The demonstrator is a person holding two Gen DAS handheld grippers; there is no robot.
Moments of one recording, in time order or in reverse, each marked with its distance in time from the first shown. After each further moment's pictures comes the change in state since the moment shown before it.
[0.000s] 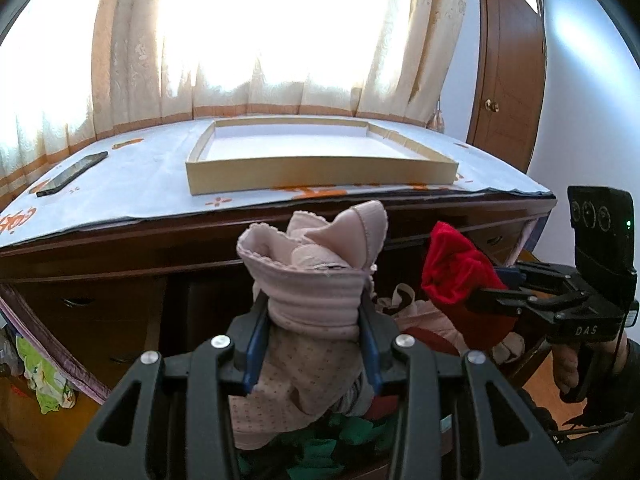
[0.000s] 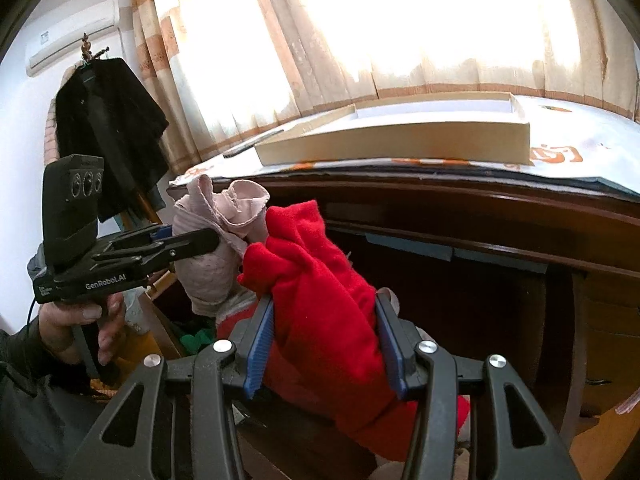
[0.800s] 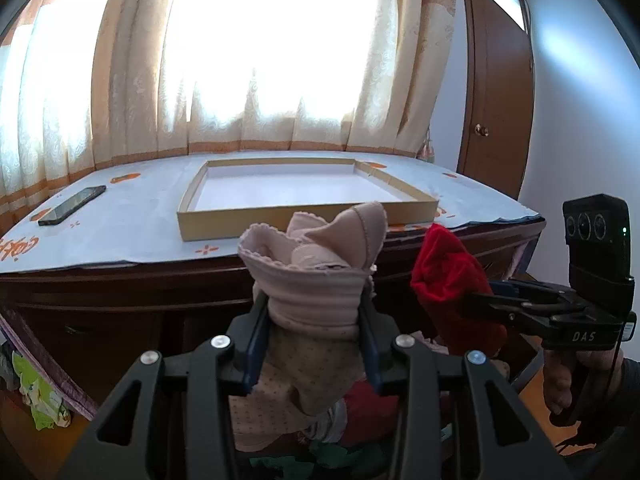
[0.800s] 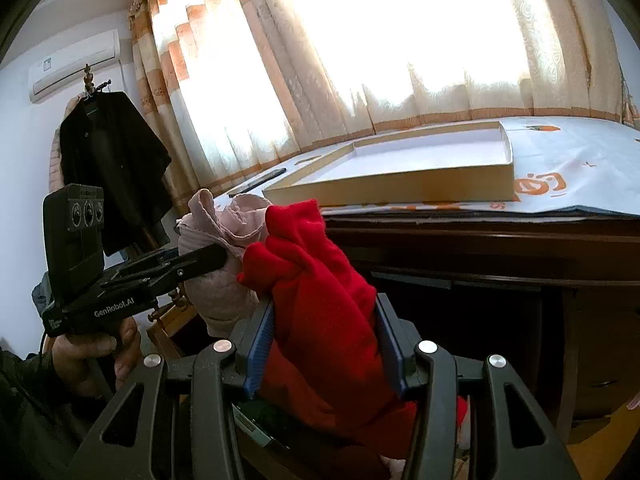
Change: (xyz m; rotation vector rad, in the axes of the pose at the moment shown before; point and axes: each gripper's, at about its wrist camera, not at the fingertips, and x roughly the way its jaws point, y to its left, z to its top) left arm -0.017 -0.016 0.014 0.015 -0.119 -0.013; right arm -0.024 0.003 0.004 0.045 -0.122 0.007
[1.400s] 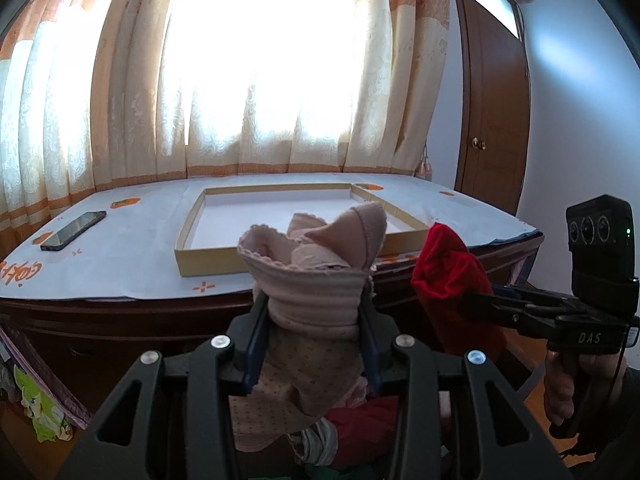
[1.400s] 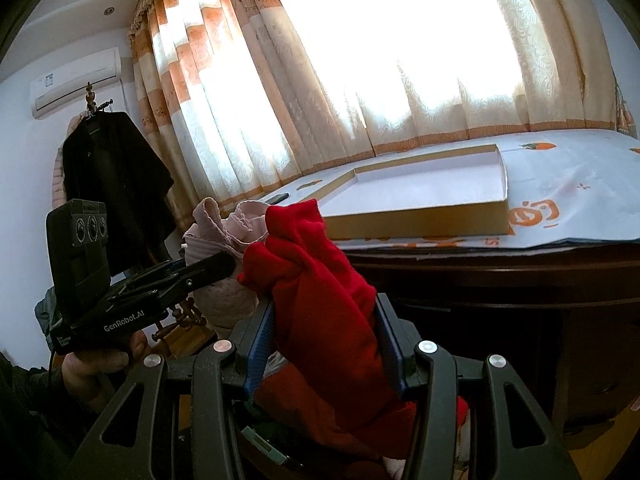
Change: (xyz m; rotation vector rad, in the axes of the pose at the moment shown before) left arm -0.006 -0.007 0.019 0.017 -0.065 0.007; right arm -0.015 0.003 0.014 0.021 -0.073 0.007
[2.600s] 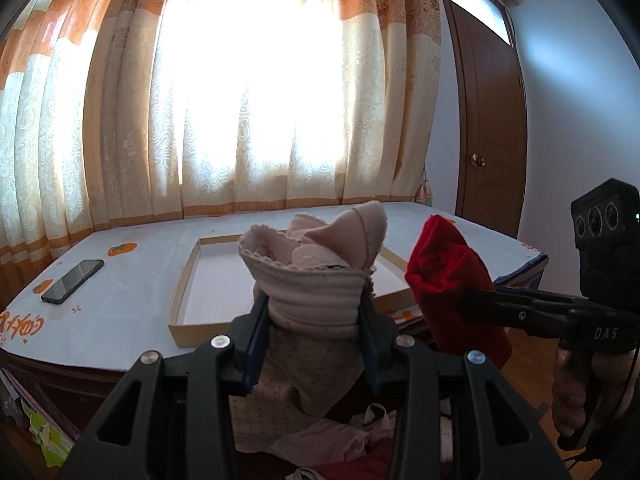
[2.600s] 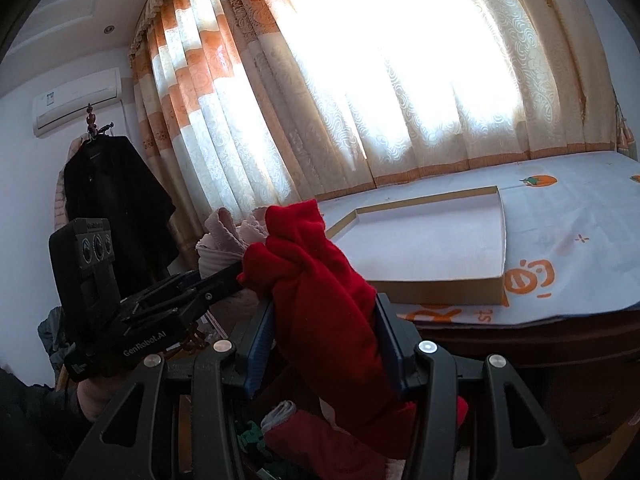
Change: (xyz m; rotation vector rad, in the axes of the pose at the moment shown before) left arm 0.007 -0.012 0.046 0.049 -0.081 0.011; right arm -0.010 0.002 0.053 0.018 -0.067 0.008
